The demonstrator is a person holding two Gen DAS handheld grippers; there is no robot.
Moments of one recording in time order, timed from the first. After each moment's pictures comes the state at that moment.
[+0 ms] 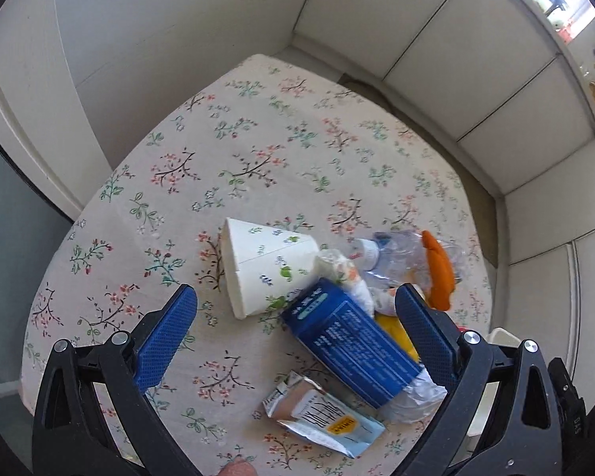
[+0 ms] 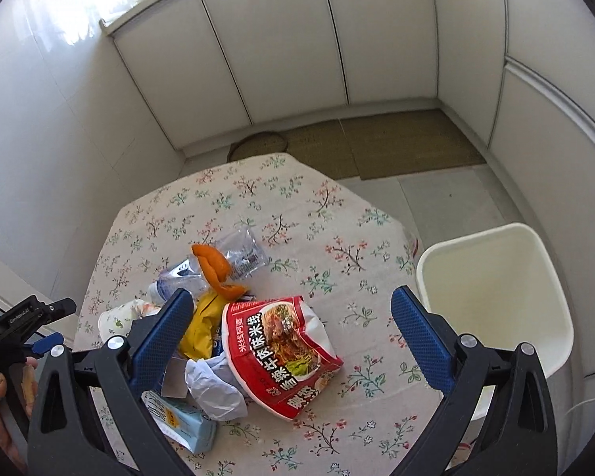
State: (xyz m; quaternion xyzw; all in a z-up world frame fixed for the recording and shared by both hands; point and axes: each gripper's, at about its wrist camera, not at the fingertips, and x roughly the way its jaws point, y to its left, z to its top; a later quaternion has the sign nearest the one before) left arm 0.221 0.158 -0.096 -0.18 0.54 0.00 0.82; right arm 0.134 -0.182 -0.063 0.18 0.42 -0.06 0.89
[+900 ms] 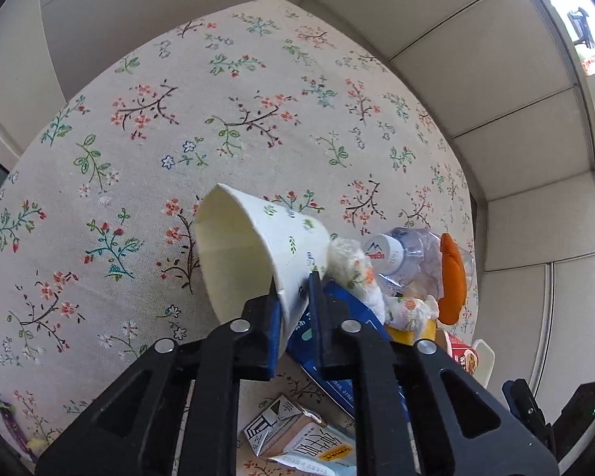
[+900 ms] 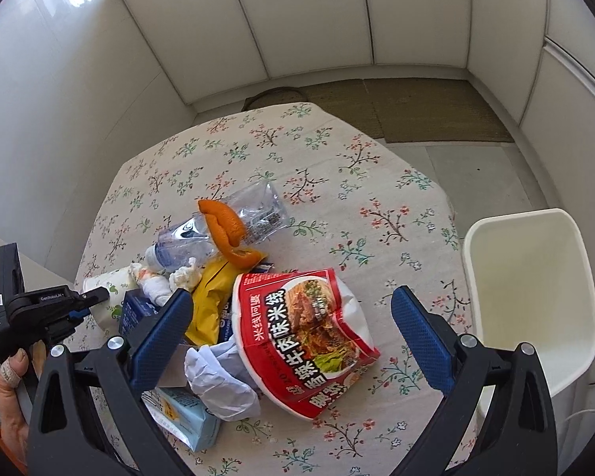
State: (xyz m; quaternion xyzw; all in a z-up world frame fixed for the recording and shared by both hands) left arm 0.241 0.172 -0.152 -0.27 0.56 -0.04 0.78; right arm 0.171 -0.152 -0.102 0.16 0.48 -0.01 0.86
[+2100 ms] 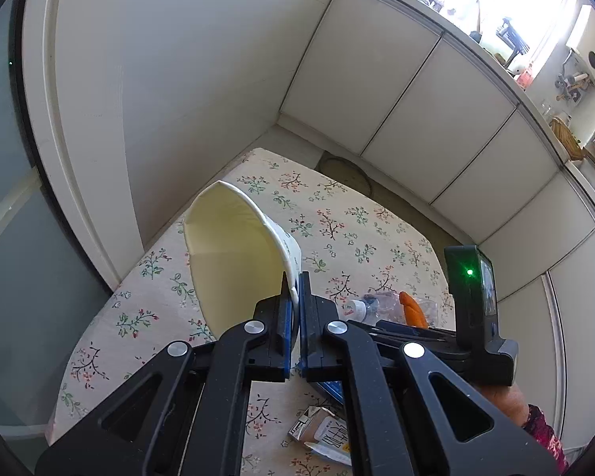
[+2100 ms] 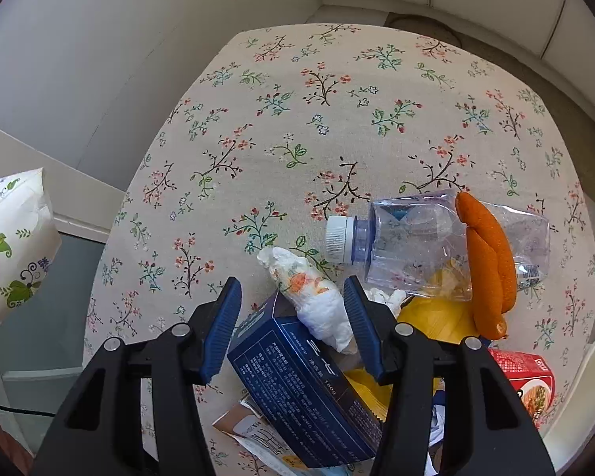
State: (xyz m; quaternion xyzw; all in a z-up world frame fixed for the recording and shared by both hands) left arm 0.179 0.200 -0.020 -0.19 0.41 -0.02 0.89; right arm 0.293 0.033 -0.133 0.02 0.62 0.17 0.77
